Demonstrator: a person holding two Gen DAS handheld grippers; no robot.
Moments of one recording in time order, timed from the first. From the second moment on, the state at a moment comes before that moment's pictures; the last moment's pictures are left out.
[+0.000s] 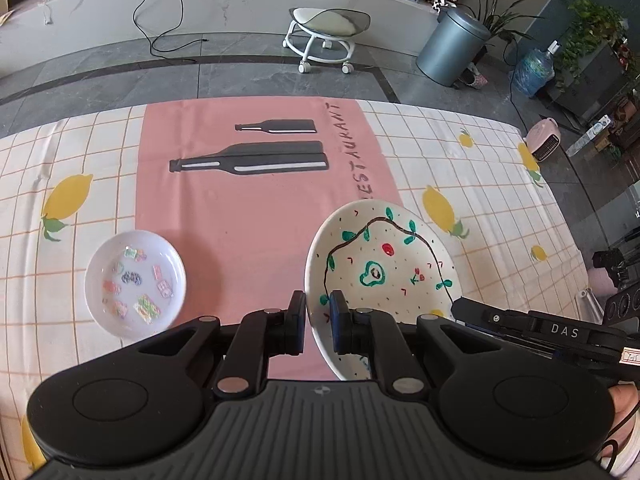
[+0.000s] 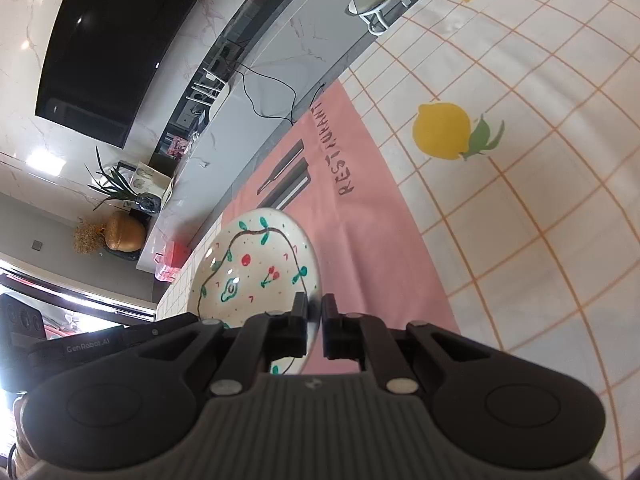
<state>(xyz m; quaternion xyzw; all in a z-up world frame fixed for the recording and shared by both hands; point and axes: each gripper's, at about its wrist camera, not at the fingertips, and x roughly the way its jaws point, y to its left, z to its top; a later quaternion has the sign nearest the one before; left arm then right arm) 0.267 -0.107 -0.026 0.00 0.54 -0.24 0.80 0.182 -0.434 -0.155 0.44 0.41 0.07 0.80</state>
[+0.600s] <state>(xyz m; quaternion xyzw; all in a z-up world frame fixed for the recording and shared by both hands) 0.131 -0.121 -0.065 -0.10 0.55 -0.22 0.80 0.030 -0.480 -0.167 0.46 0.40 0.05 0.79</state>
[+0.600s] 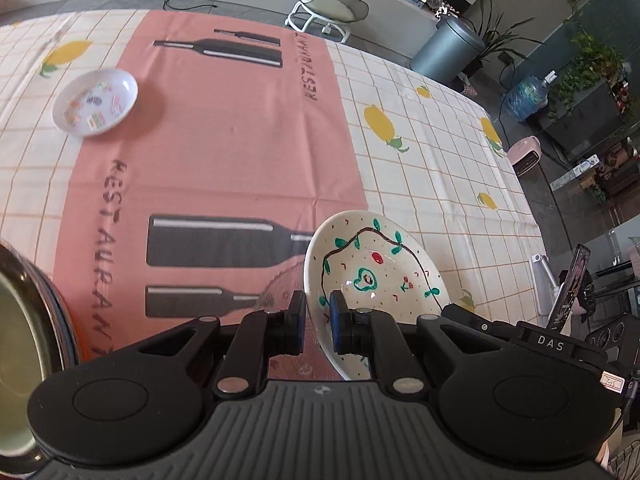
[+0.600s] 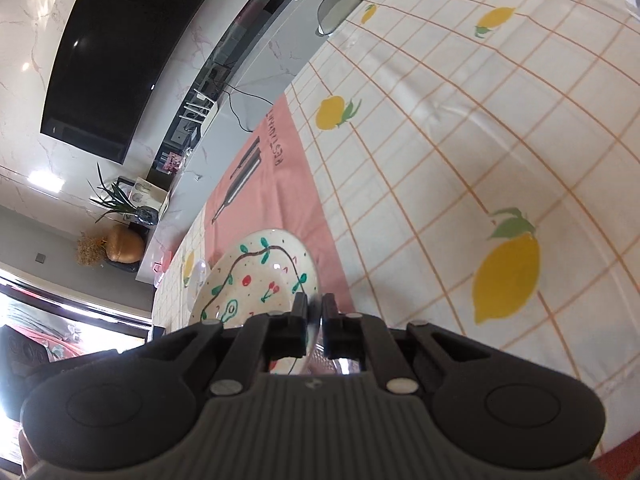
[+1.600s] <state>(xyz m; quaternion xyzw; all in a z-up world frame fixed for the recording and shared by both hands) 0.075 -0.105 -0.098 -0.09 0.48 -0.17 0.86 0.011 -0.425 -0.172 0.34 0.40 0.01 0.85</state>
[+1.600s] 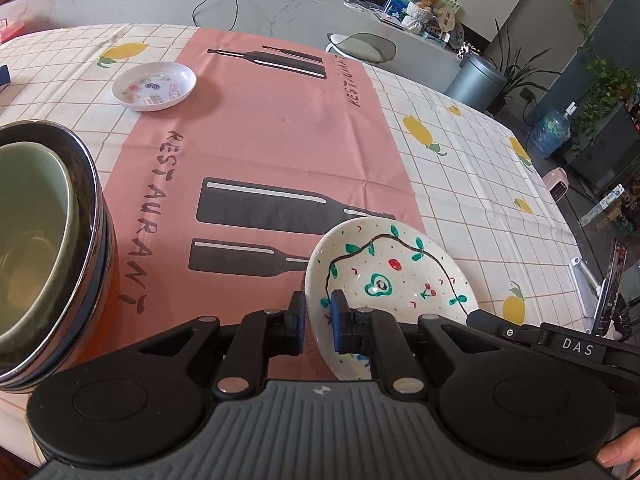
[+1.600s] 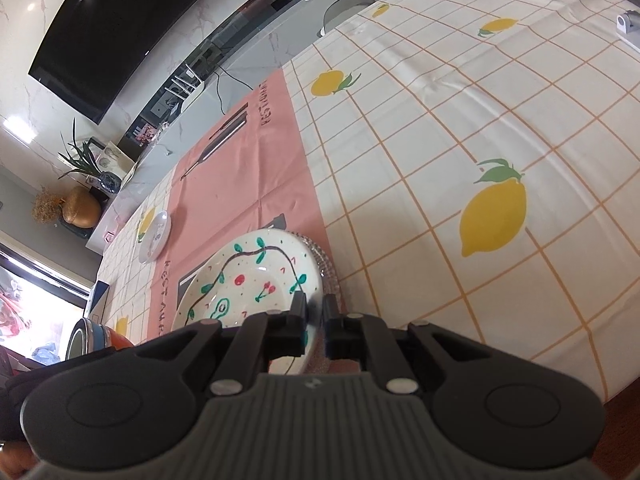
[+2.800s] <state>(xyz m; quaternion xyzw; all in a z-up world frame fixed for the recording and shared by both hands) 0.062 -0.121 -0.106 -0.04 0.46 -0.15 0.88 0.014 -0.382 -0.159 0.19 0.40 -0.05 0.90</state>
